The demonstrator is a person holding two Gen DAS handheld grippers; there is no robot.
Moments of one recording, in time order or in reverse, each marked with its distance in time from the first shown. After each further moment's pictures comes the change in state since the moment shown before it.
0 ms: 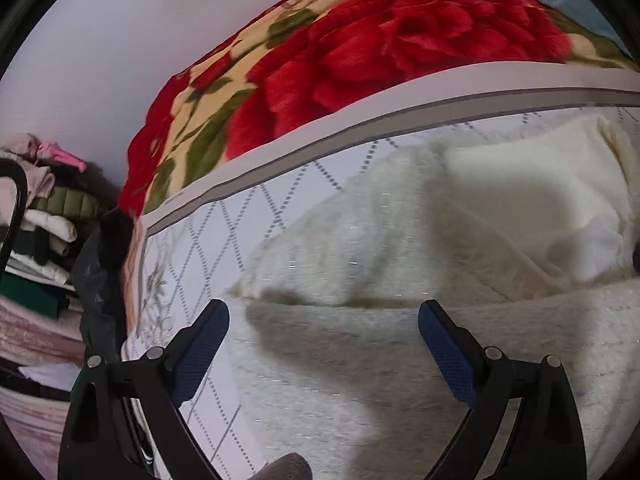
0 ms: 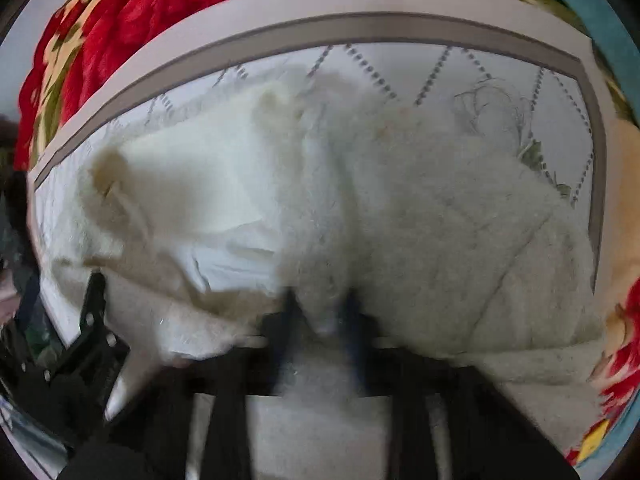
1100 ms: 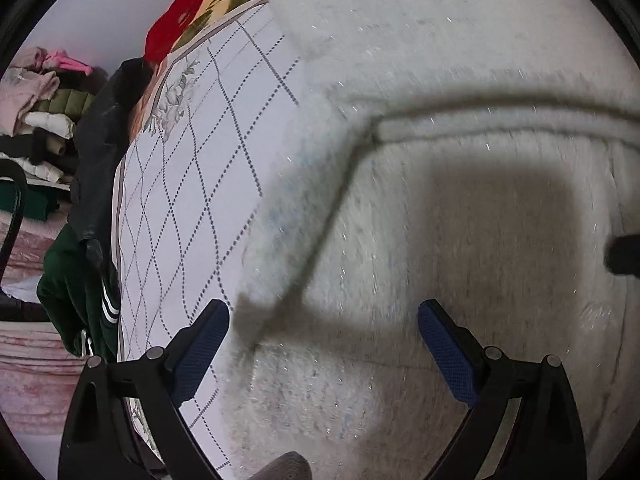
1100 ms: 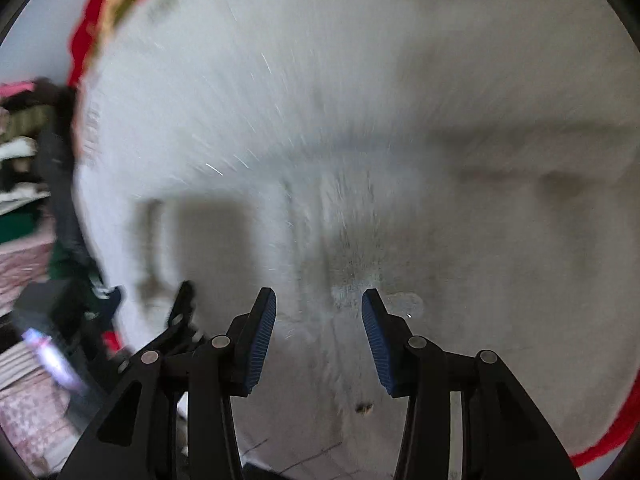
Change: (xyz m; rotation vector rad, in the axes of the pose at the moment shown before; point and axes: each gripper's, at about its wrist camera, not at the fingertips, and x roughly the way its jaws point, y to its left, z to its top) left arm -0.025 0.019 -0.214 -0.099 0.239 -0.028; right arm 0.050 0.022 -0.211 -0.049 0.133 0.150
